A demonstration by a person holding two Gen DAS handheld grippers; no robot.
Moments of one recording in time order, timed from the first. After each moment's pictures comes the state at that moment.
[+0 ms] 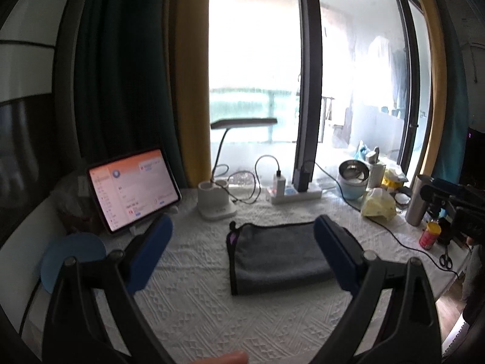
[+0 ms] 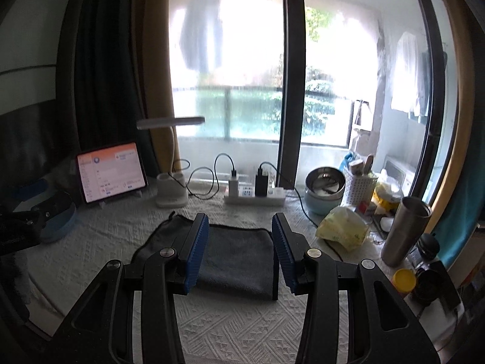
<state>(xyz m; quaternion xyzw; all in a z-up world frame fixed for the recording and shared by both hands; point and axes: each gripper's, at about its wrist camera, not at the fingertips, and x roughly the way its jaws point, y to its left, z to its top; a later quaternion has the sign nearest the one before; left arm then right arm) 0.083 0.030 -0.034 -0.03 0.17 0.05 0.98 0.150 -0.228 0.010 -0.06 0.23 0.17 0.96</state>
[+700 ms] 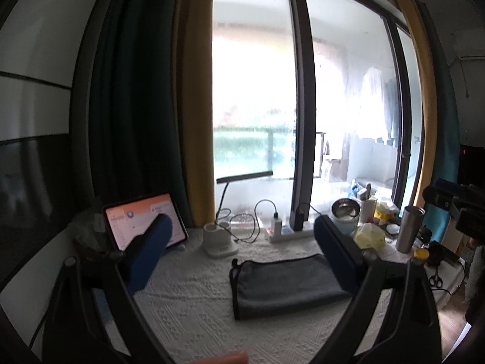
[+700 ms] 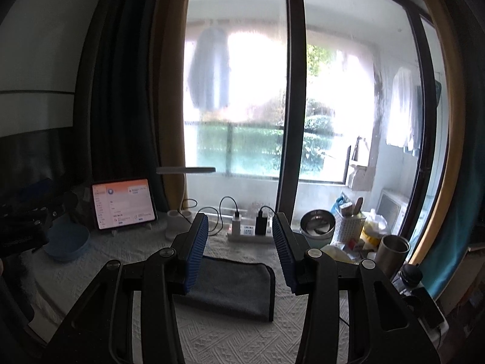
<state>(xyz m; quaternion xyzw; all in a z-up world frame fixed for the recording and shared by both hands) 0.031 0.029 0.017 -0.02 0.08 0.05 1.00 0.097 -0.228 0.070 -0.06 0.15 0.17 0.97</state>
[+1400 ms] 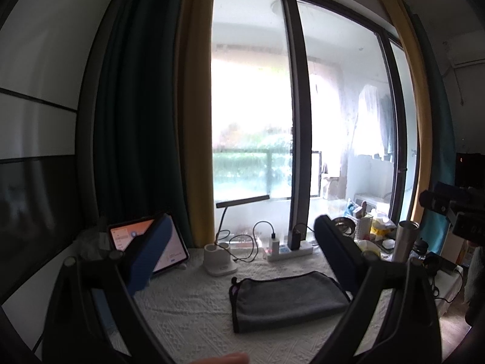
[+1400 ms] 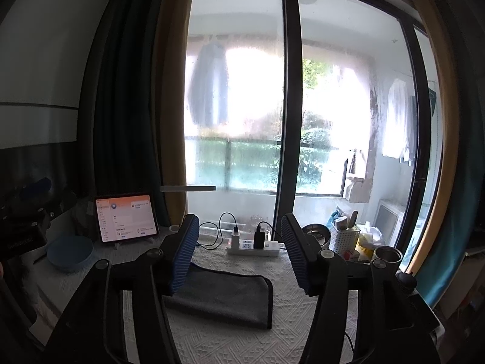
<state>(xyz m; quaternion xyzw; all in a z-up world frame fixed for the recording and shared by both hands) 0.007 0.026 0.034 -0.02 0.04 0.05 1.00 0.078 -0.233 0.088 -0.06 0.12 0.17 0.98</state>
